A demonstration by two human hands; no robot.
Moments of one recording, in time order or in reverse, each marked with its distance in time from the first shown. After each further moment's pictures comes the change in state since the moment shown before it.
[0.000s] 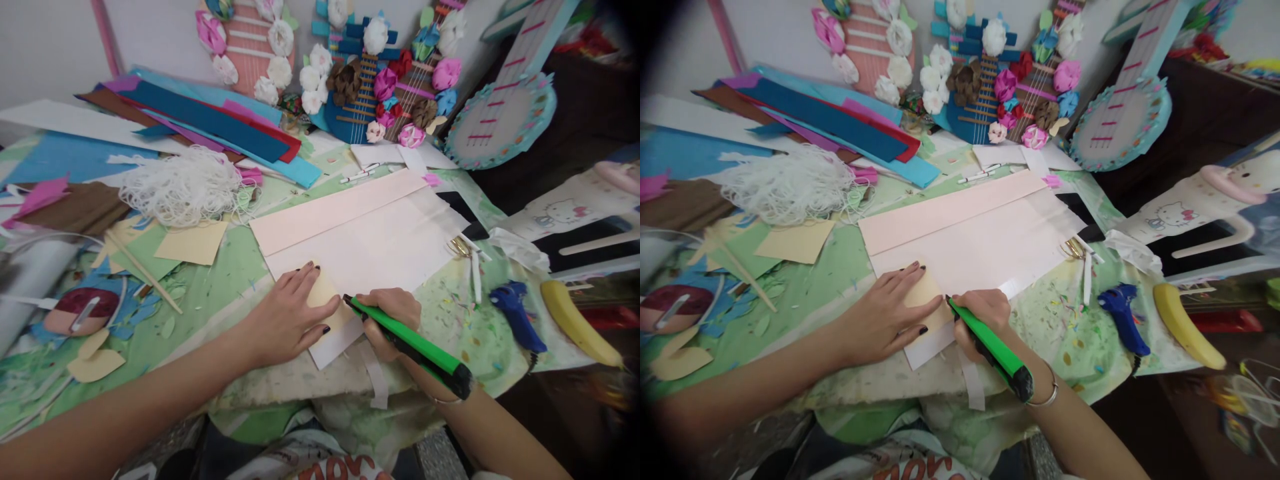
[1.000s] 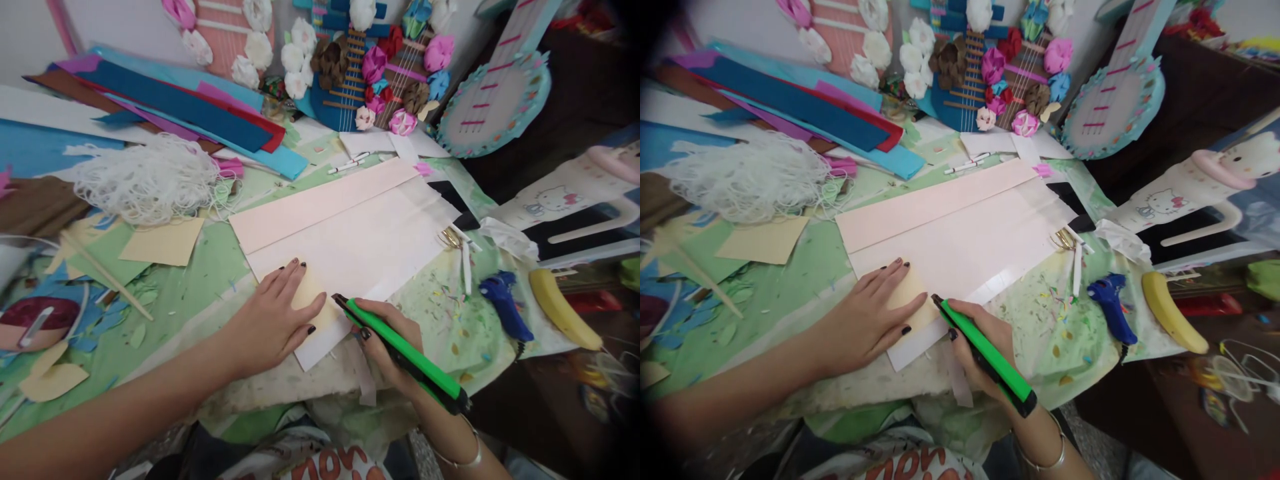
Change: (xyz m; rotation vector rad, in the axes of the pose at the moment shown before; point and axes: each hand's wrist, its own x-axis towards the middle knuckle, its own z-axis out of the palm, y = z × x) left_hand -0.001 0.004 0.001 0.013 -0.045 -0.028; right_hand -0.044 -0.015 -0.016 0.328 -0.124 0.527
